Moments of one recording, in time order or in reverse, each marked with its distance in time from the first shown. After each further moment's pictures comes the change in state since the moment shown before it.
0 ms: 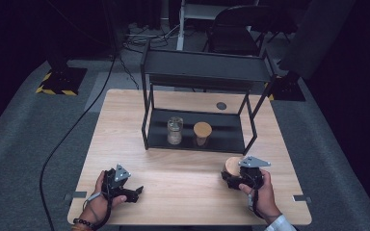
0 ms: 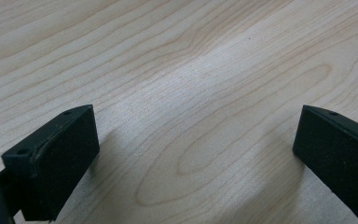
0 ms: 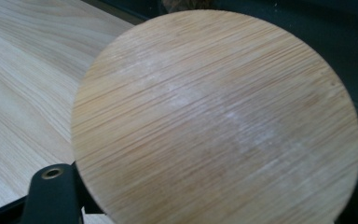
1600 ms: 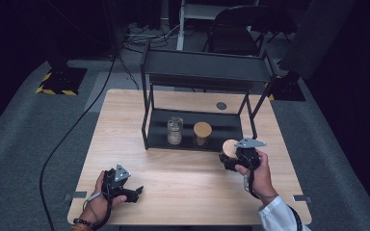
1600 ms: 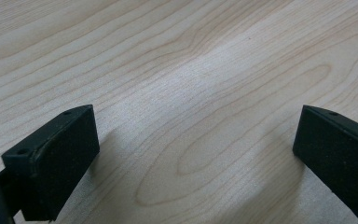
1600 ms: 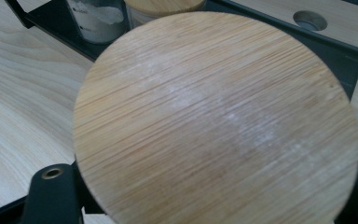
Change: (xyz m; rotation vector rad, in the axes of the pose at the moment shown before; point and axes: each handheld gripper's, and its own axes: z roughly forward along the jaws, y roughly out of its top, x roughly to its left) left arm 0.000 0.000 0.000 -0.001 0.000 -0.001; right arm -0.010 0.058 0.008 0.003 -0.058 -0.039
